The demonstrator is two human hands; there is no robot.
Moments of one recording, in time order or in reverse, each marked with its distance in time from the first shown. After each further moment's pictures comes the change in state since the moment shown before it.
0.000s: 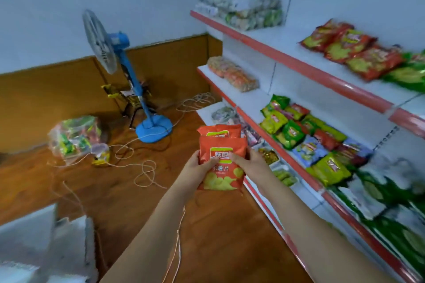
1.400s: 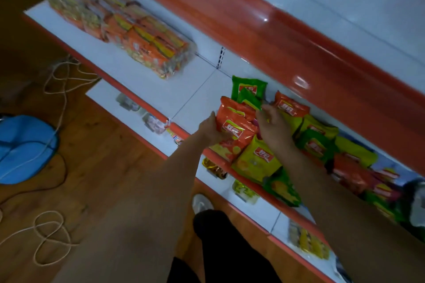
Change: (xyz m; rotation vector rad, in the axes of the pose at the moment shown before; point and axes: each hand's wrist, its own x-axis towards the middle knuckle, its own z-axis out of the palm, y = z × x) left_hand 0.742 -0.006 0.221 0.954 -0.640 -0.080; right_hand 0.575 0.061 -0.242 -0.454 0.665 0.429
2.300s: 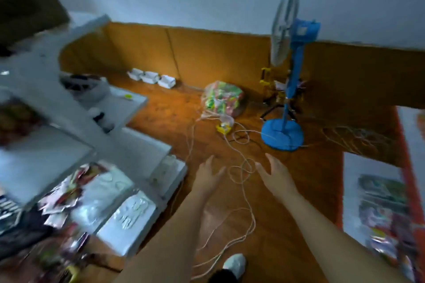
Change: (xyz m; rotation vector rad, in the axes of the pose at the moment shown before) left_hand -0.678 -0.230 0.098 -0.650 1.375 -0.709; right_hand -0.505 -0.110 0.169 -0.476 -0.941 -1.242
